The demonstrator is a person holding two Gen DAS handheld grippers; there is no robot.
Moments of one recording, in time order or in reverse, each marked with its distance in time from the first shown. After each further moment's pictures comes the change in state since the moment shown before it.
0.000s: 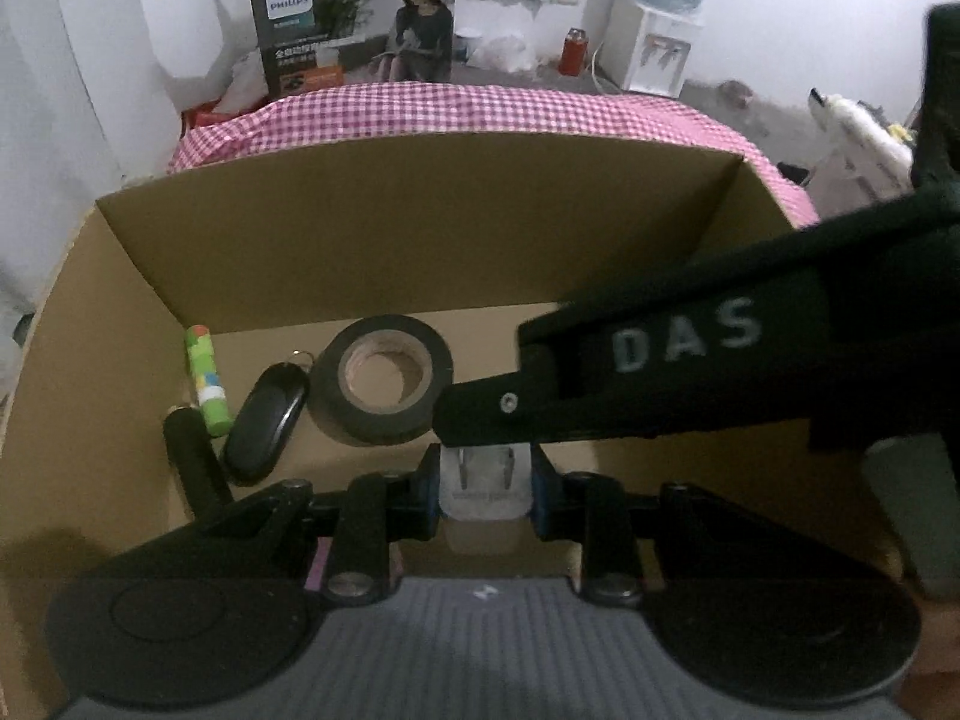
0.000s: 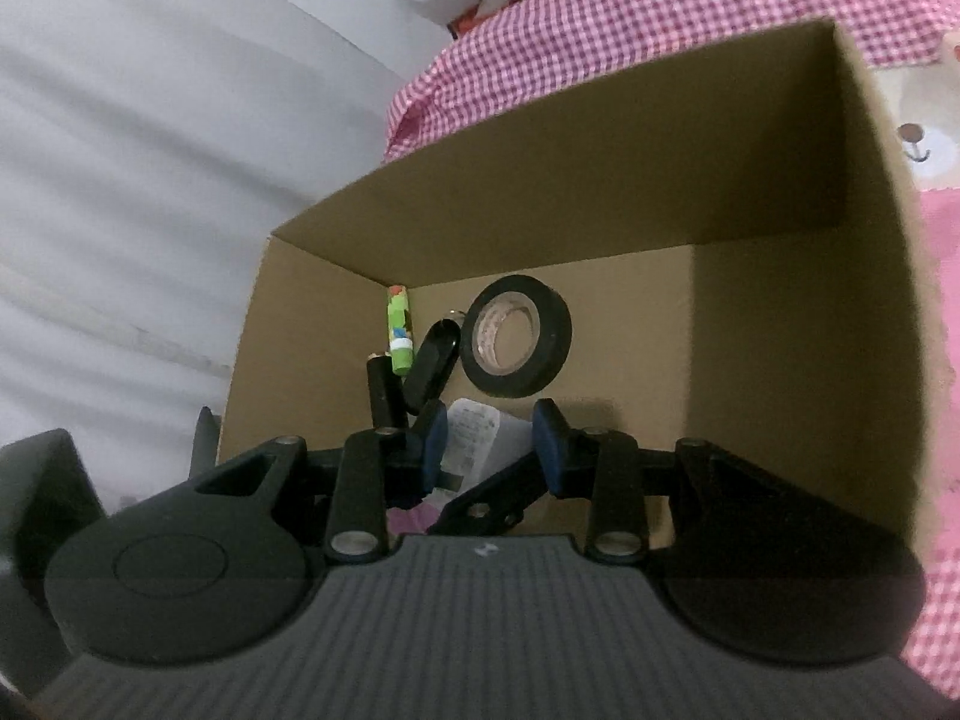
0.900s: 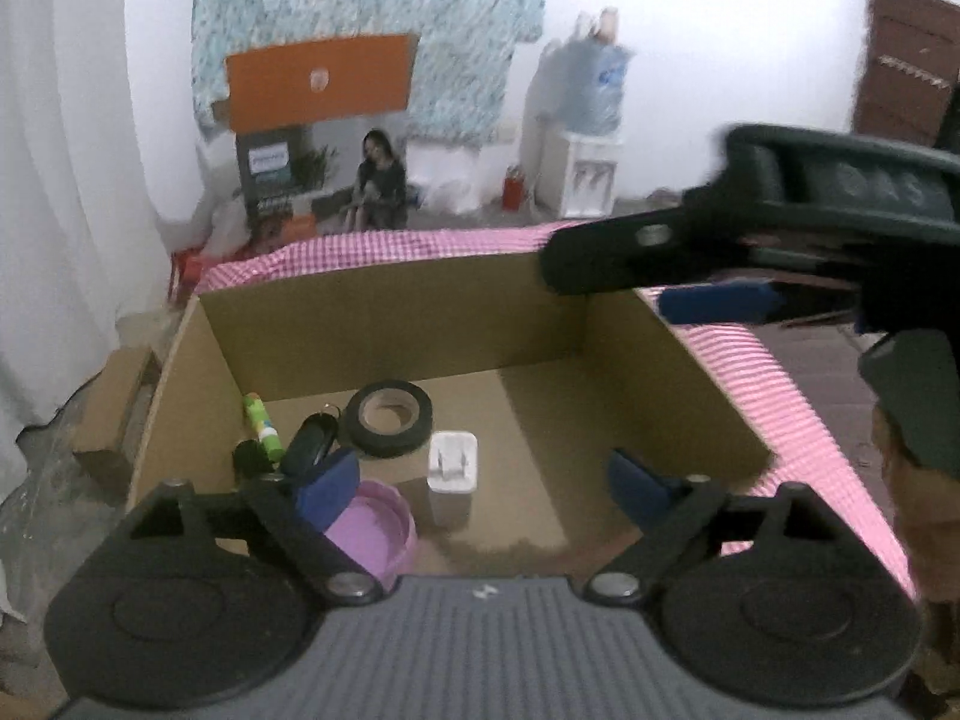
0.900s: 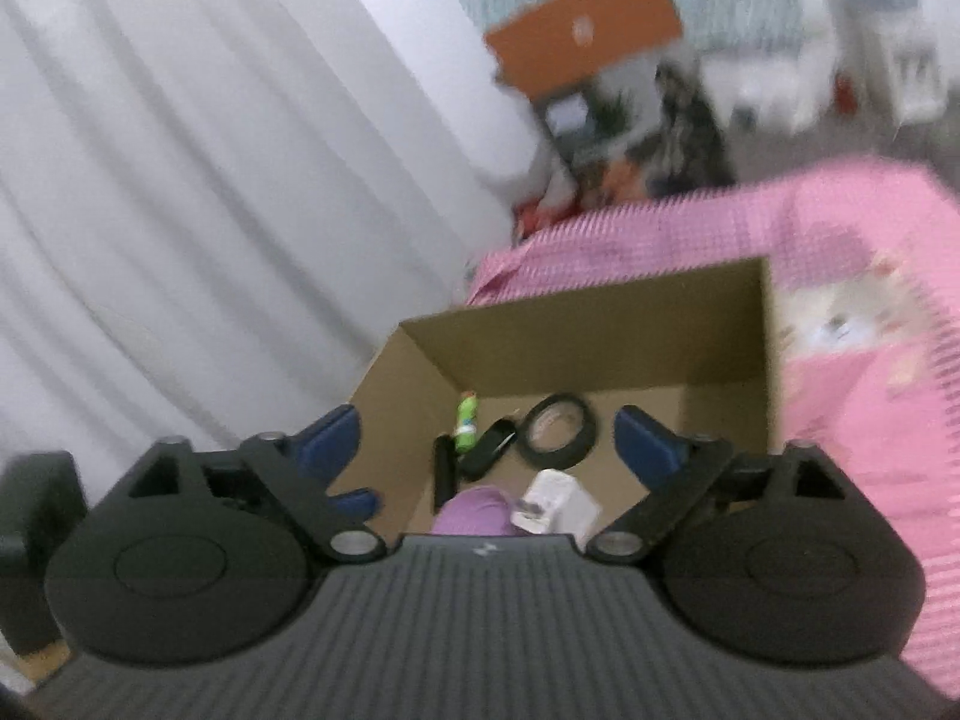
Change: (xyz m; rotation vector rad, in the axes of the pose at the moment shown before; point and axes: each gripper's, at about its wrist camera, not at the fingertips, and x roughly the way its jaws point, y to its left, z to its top) left arm -0.120 0.001 -0.088 0.103 -0.338 -0.082; right arm -0.144 0.046 -0.103 -0.280 -0.462 -0.025
